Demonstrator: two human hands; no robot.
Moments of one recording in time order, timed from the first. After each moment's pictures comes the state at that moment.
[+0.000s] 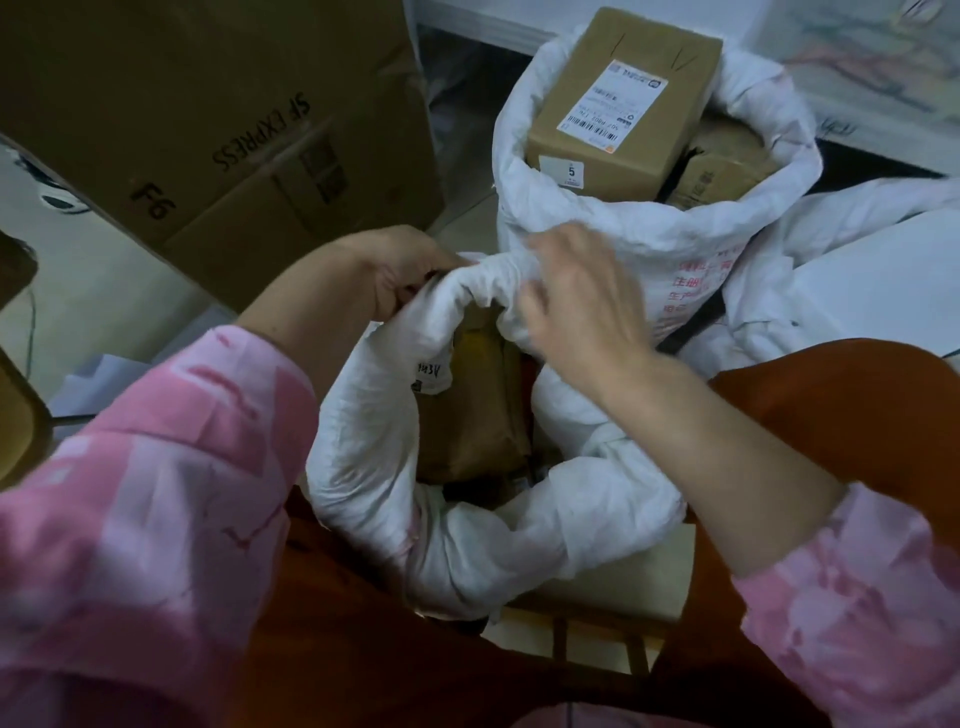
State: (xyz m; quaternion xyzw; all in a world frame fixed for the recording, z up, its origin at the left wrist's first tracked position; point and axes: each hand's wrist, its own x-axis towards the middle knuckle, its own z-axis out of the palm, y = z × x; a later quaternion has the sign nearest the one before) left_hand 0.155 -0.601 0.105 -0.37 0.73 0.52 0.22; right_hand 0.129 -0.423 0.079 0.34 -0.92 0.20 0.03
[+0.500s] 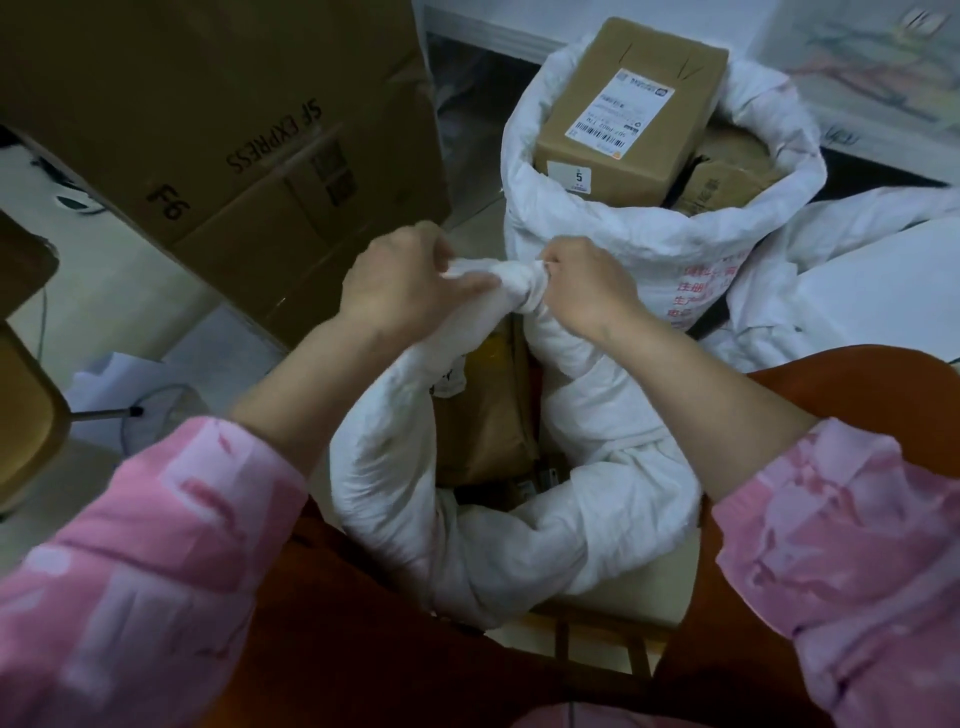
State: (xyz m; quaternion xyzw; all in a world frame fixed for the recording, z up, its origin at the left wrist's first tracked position) left_hand 0.189 -0.573 0.109 -0.27 0.94 0.21 -0.01; right_hand 0.094 -0.442 0.066 0.25 -0.93 0.24 -0.13
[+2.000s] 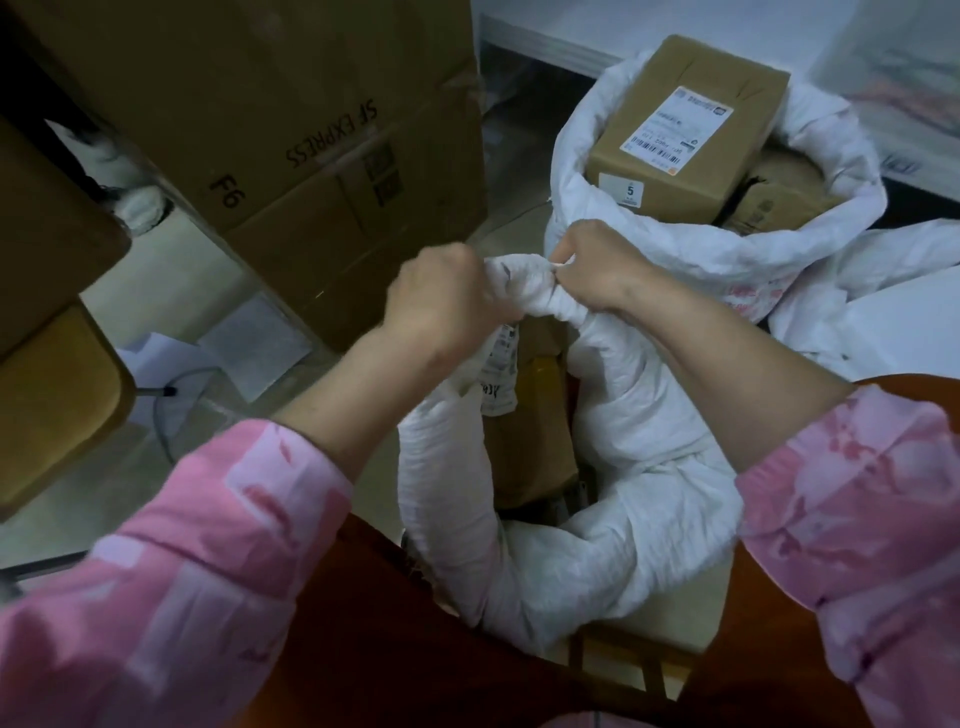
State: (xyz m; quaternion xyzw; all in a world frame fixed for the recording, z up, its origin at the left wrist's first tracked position) left_hand 0.205 -0.579 0.109 -0.30 0.94 0.17 -0.02; right_hand 0.081 -0.482 0.081 0.30 -0.90 0.22 -0.23
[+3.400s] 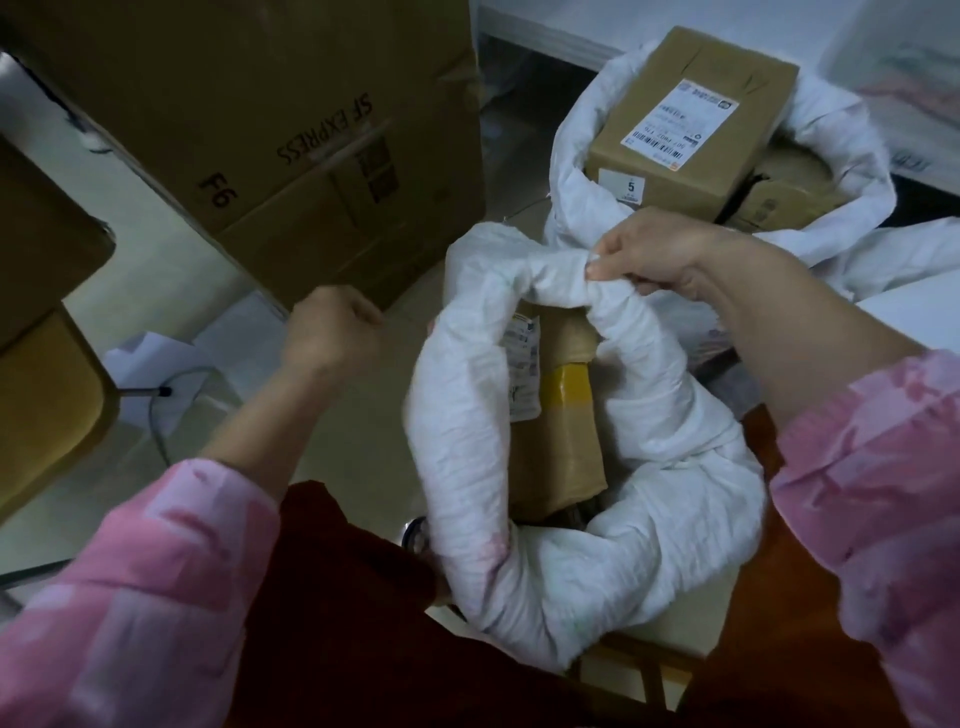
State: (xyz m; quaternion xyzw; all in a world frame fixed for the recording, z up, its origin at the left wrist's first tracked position) left_hand 0.247 -0.652 0.075 -0.42 0.87 0.25 0.02; right_hand 0.029 -0.454 0.080 0.22 -0.84 0.32 -0.39
